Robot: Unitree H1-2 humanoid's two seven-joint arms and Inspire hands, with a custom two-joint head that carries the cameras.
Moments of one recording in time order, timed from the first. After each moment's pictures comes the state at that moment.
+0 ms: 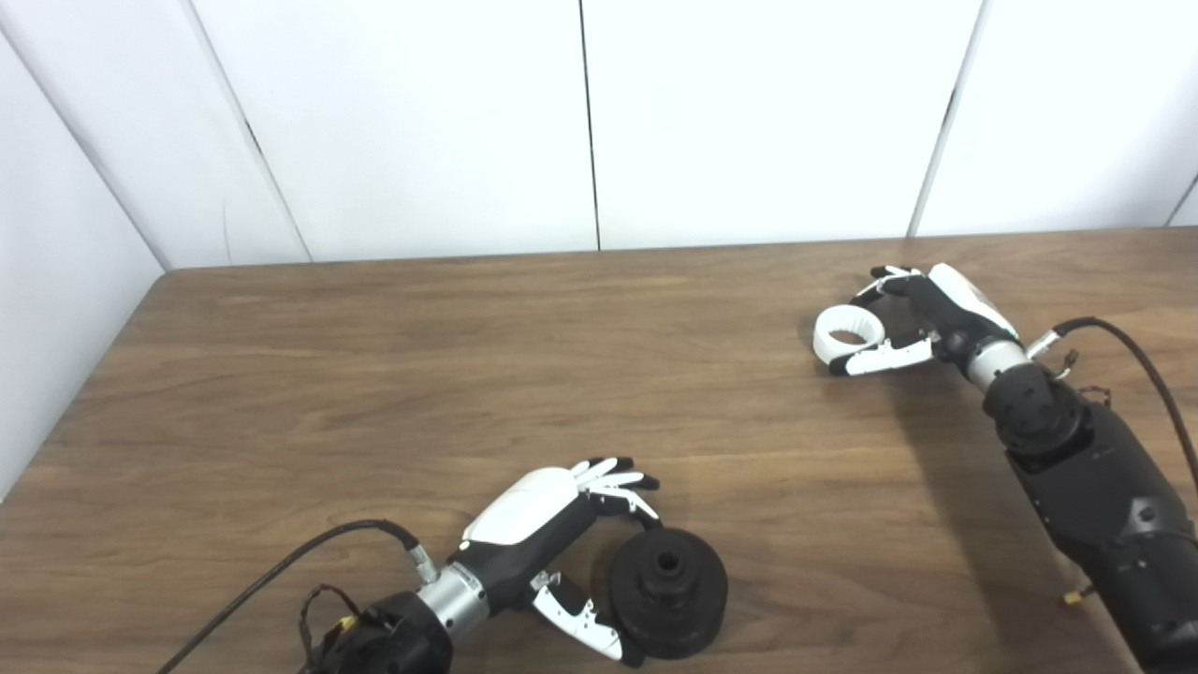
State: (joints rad) left arm -0.04 0.30 -0.35 -0.28 0.55 0.03 -0.42; right arm -0.60 -0.41 0.18 0.54 -0.45 0.07 0.11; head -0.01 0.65
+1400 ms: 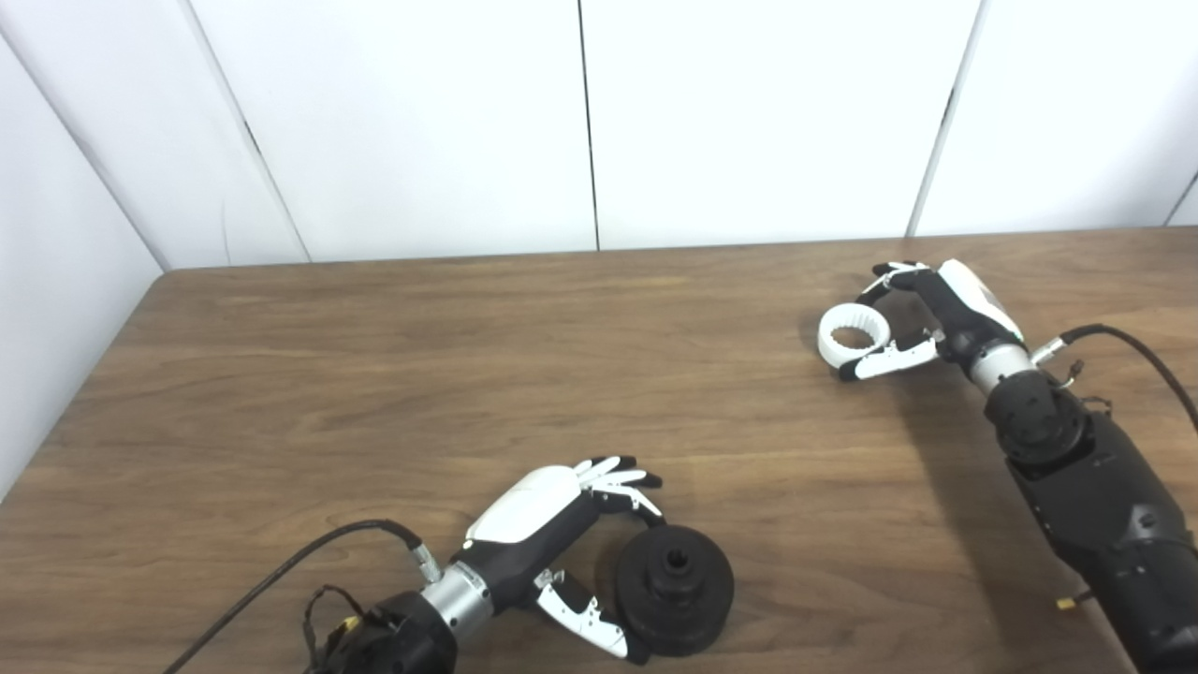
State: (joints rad) left arm -0.04 0.29 -0.35 -0.29 0.55 0.04 -0.42; right arm -0.59 -0.41 0.16 0.57 -0.43 0.01 0.03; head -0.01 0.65
